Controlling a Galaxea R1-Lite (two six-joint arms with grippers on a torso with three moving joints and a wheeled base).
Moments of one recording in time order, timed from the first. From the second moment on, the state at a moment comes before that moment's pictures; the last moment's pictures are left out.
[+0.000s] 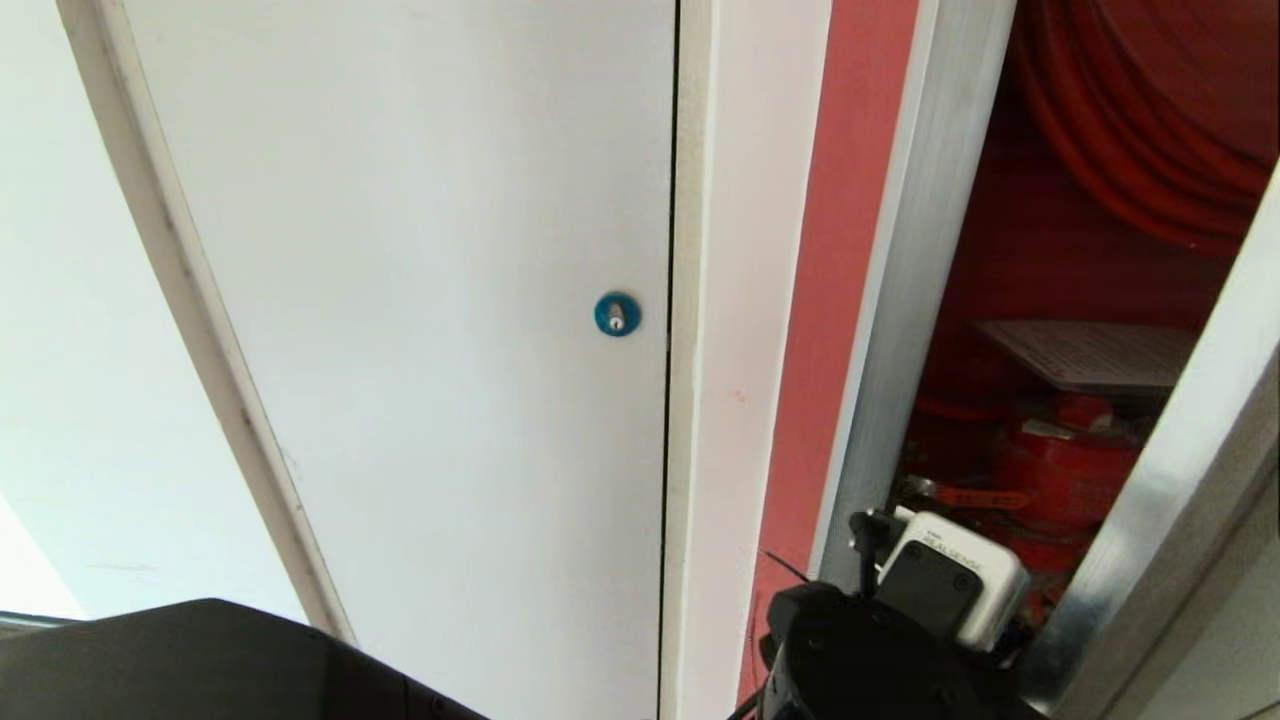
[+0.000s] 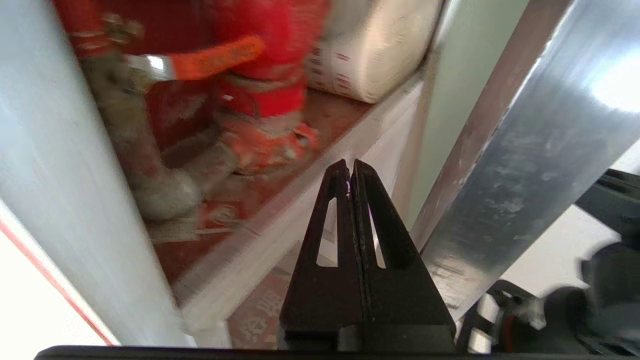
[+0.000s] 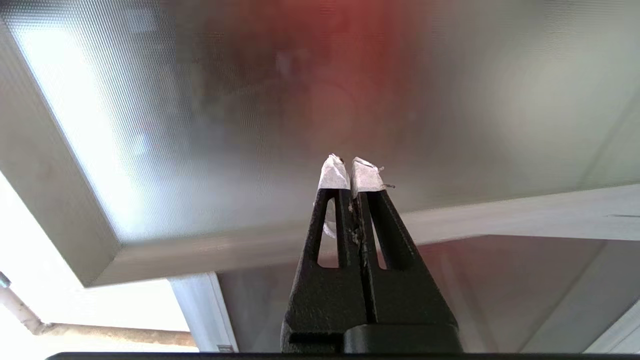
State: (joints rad) left arm -1.27 2.09 -1.02 -1.05 0.15 -0.20; right arm -0.02 0.00 0.00 0.00 0.01 0.00
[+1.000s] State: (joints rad) left arm -1.32 2.11 -1.15 -1.04 -0.14 -0.20; right arm -0.02 0.00 0.00 0.00 0.01 0.00
